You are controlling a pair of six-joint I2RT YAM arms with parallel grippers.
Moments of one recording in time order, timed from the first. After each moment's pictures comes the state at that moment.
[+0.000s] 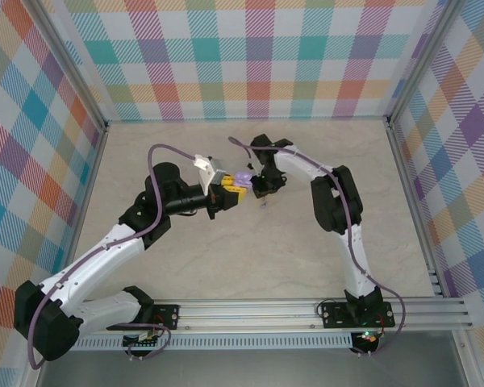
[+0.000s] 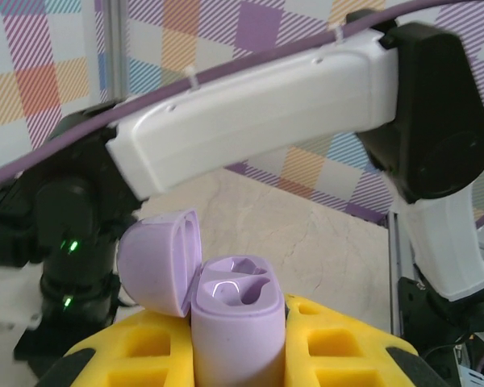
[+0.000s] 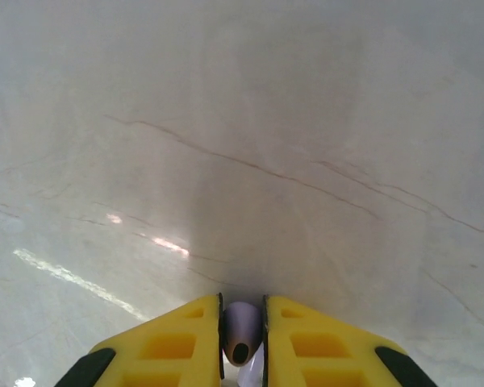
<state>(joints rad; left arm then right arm) -0.61 1.08 0.88 0.02 0.59 -0.07 0.52 2.29 1.86 -1.00 -0.17 0.10</state>
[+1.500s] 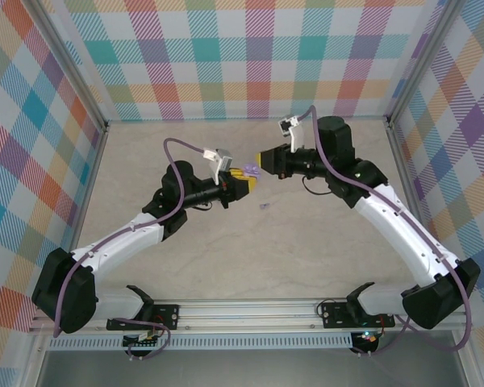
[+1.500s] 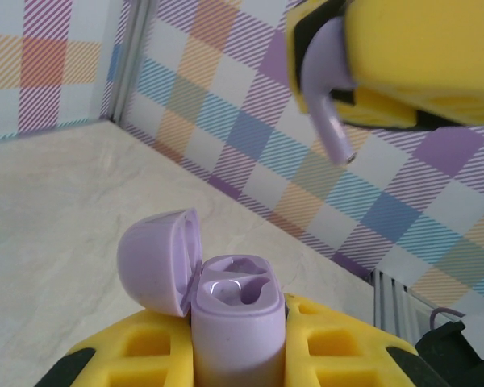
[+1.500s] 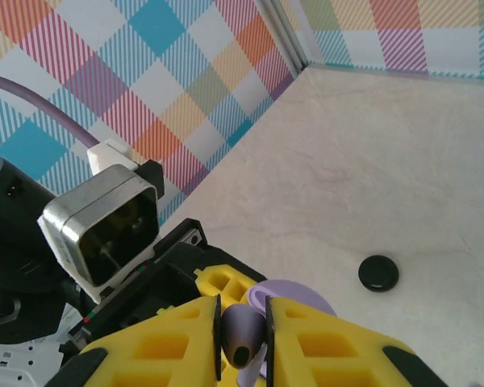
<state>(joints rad) -0.60 1.28 0.83 0.39 0.60 -0.35 0.56 1.29 1.37 -0.46 -0.51 0.34</state>
